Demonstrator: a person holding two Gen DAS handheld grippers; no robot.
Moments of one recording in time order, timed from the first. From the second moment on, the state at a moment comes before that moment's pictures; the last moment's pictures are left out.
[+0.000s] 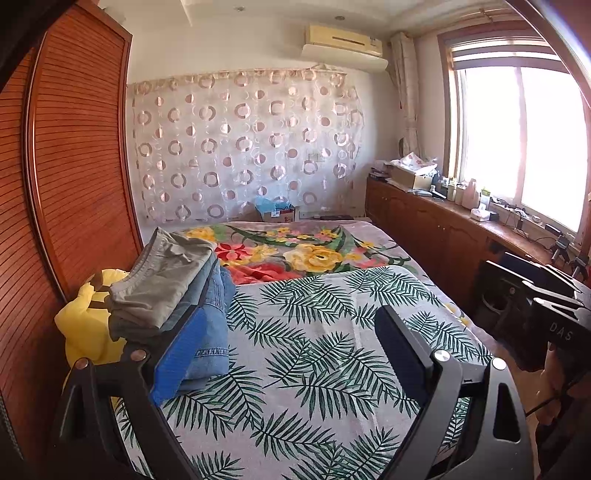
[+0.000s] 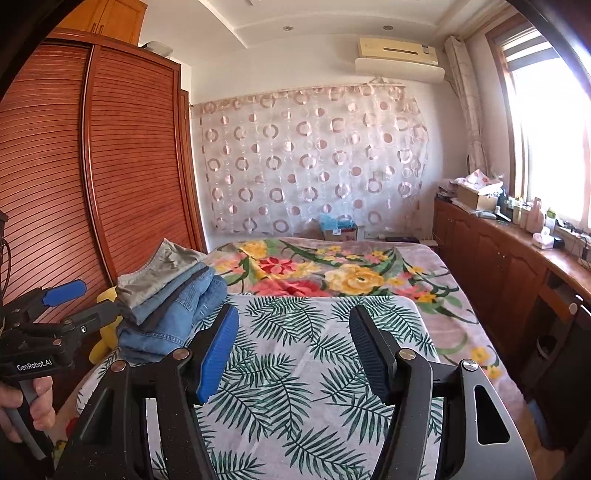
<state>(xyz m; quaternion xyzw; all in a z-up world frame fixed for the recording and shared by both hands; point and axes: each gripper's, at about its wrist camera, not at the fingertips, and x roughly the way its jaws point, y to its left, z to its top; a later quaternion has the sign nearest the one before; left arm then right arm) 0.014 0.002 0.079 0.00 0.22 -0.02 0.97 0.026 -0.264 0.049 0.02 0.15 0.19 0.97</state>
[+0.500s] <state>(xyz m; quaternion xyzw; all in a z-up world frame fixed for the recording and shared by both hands) 0.016 0.004 0.077 0.00 0.22 -0.02 0.97 0.028 -0.269 0.050 0.02 0.15 0.19 0.97</state>
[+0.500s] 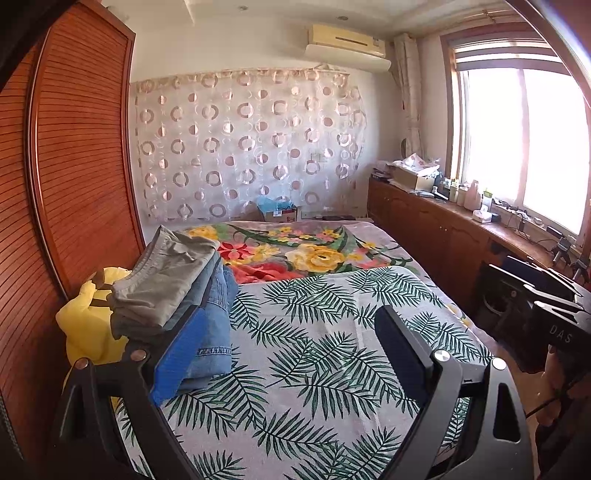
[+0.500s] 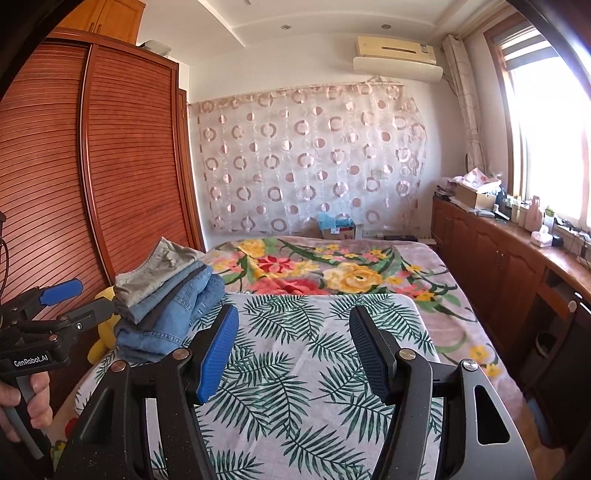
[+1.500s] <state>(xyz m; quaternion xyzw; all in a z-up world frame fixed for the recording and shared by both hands) 0.015 0.005 0.077 0.00 0.22 -0.02 0.97 0.026 -0.271 0.049 0.01 0.16 0.19 0.97</state>
